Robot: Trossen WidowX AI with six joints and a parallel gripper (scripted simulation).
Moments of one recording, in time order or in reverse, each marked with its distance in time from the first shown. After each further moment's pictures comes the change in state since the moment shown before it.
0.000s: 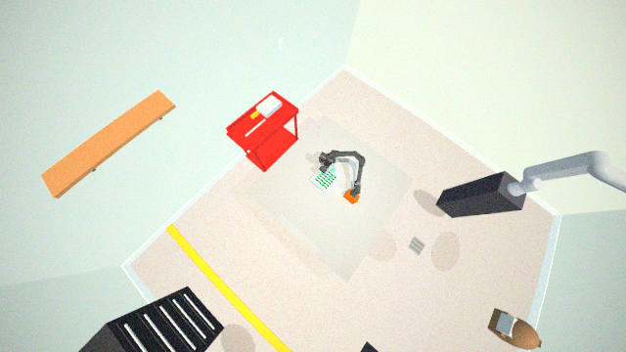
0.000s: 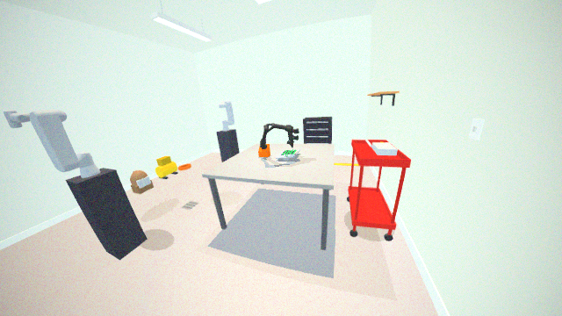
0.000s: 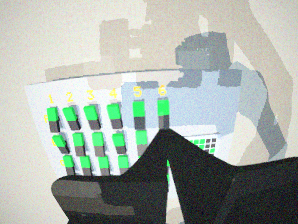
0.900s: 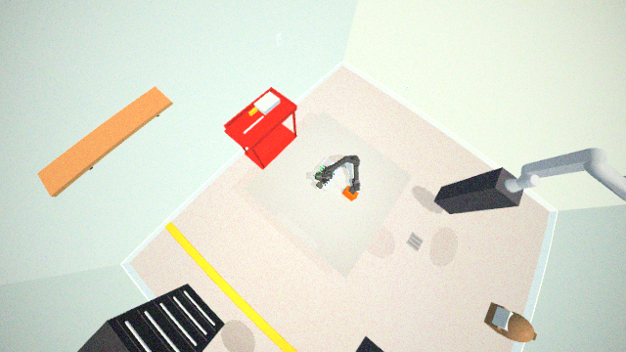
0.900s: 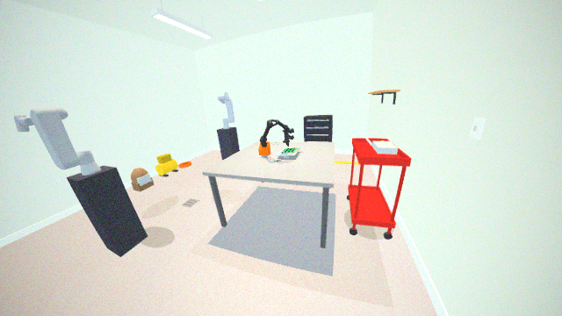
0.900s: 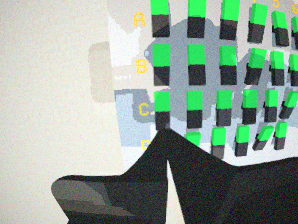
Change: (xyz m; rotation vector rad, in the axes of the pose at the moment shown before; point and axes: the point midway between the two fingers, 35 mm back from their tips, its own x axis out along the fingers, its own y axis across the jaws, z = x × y) arm 0.038 0.143 -0.103 -0.014 -0.008 0.007
